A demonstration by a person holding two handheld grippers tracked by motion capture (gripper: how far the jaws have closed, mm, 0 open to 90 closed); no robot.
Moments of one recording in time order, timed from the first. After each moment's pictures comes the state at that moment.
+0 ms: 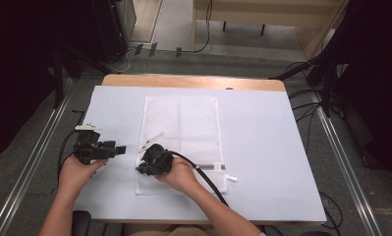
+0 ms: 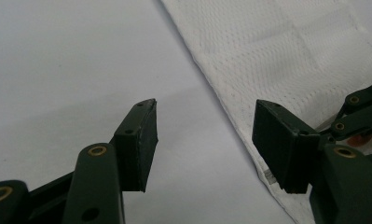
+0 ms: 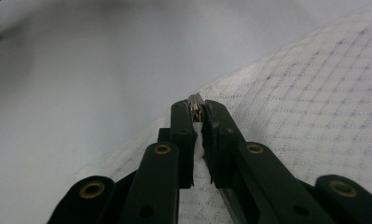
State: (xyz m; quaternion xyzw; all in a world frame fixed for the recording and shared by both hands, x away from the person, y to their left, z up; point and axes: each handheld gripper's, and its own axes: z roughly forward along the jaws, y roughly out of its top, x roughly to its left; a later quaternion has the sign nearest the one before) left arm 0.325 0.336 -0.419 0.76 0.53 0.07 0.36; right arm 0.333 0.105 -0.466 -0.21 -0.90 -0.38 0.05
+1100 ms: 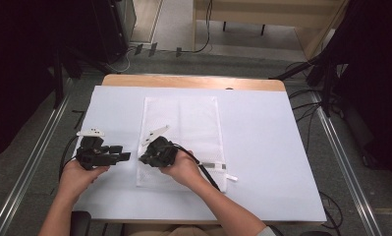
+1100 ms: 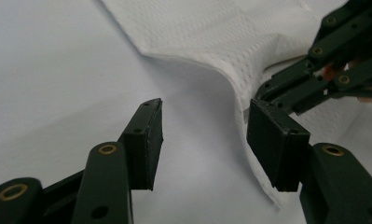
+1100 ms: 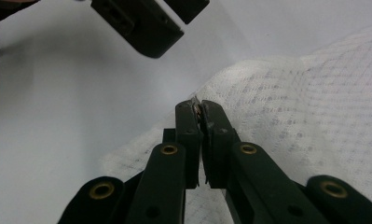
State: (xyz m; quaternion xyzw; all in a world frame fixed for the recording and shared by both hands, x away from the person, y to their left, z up) left arm 0.312 0.326 -0.420 0.80 0.46 0.03 0.39; right arm 0.342 0.091 -0.439 -0.19 -0.90 -0.40 0.01
